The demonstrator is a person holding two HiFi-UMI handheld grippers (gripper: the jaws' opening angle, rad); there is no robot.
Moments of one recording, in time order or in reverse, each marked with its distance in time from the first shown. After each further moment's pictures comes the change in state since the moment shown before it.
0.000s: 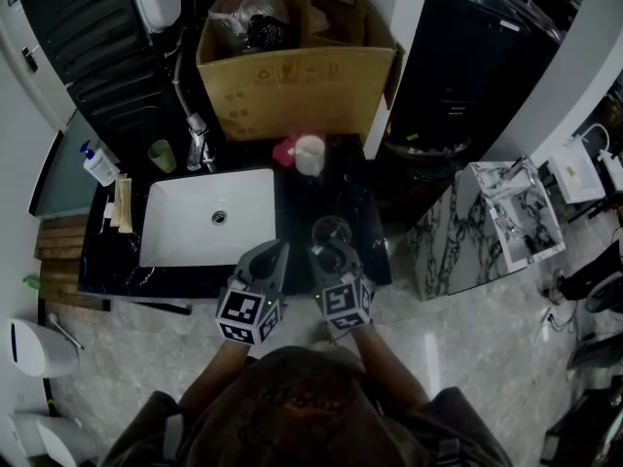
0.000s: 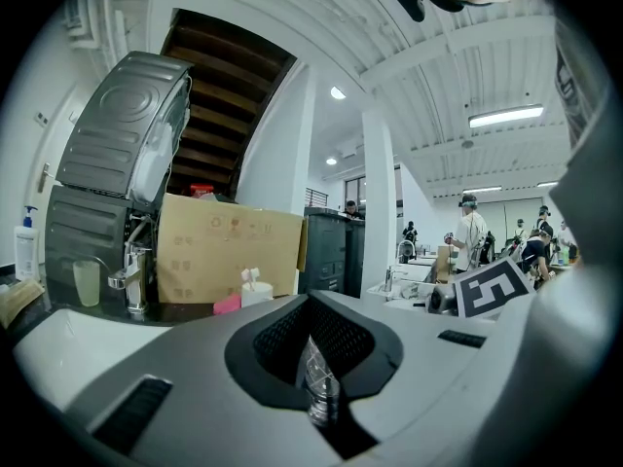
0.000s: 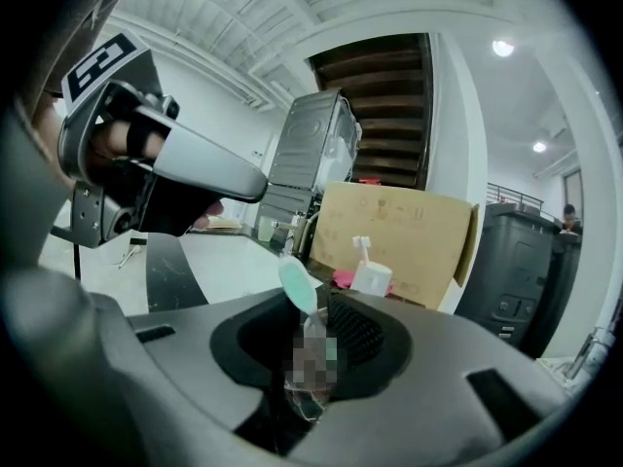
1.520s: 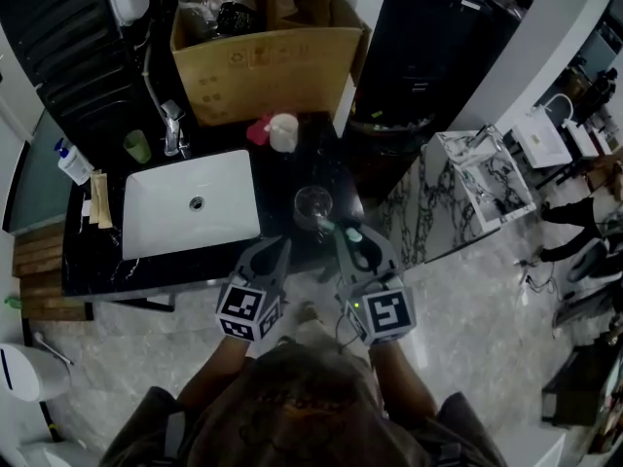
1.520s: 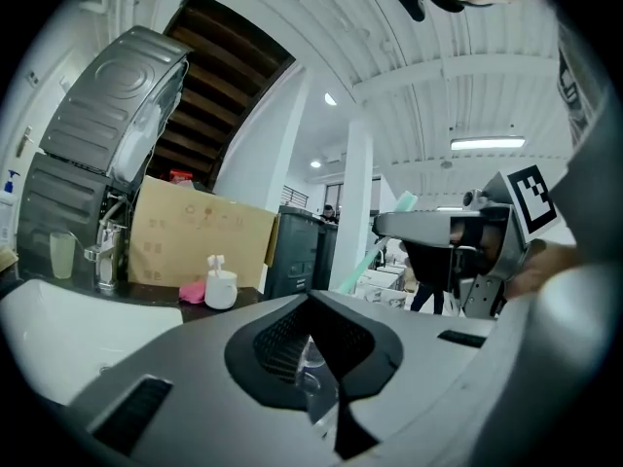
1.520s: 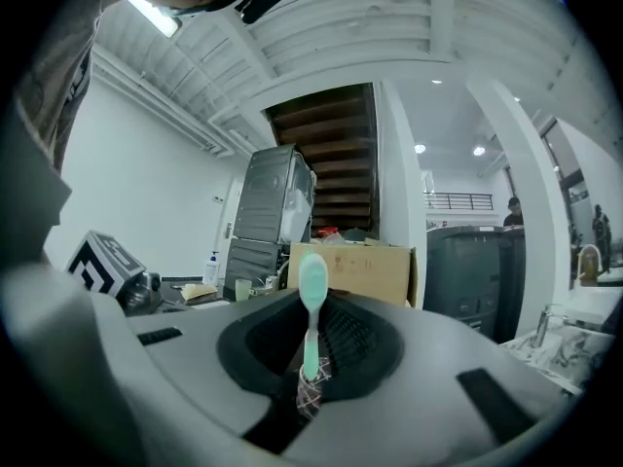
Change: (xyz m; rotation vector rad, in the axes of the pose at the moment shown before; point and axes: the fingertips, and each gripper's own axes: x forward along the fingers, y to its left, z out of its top) left arm -0.034 -0.050 -0.016 -0.060 0.001 -0.169; right arm -0.141 -0.027 0.105 0.214 -0.188 -0.199
